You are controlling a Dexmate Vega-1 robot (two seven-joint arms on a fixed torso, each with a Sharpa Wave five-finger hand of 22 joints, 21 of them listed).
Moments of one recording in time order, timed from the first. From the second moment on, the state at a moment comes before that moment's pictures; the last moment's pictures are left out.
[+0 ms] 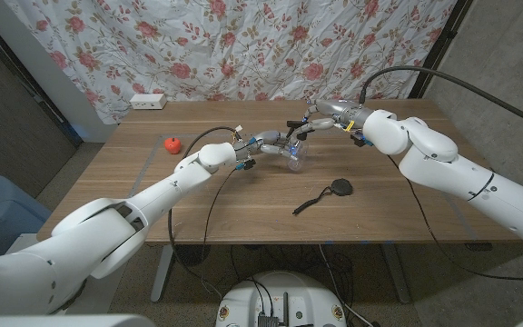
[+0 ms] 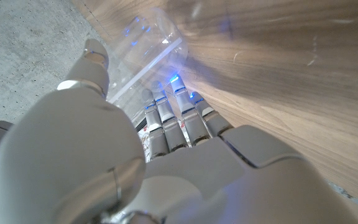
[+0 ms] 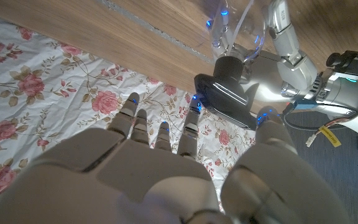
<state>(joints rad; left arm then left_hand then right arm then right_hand) 0.42 0.38 0.79 -0.96 -0.15 -0.41 -0.37 0.97 -0.05 0.34 -0.16 0.19 0.50 -0.03 0.62 0.24 0.63 -0.11 0.38 0.43 0.59 -0.06 0.36 0.22 0.27 -0.04 0.20 0.16 -0.65 -0.92 -0.64 -2.09 -0.50 -0.37 0.31 0.45 -0.09 0.42 -0.16 0.20 0.45 -0.07 0.41 0.27 -0.01 0.06 0.20 0.19 0.00 0.20 0.23 0.22 0.19 0.20 0.19 0.16</state>
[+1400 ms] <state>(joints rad) 0.39 0.35 0.81 -0.90 -0.14 -0.42 -0.38 0.96 -0.04 0.33 -0.17 0.19 0.50 -0.03 0.62 0.24 0.63 -0.11 0.39 0.44 0.59 -0.05 0.36 0.21 0.27 -0.04 0.19 0.16 -0.66 -0.84 -0.68 -2.07 -0.68 -0.45 0.29 0.48 -0.10 0.42 -0.16 0.19 0.73 -0.05 0.54 0.28 0.16 0.02 0.22 0.19 0.11 0.13 0.26 0.23 0.30 0.16 0.20 0.16</state>
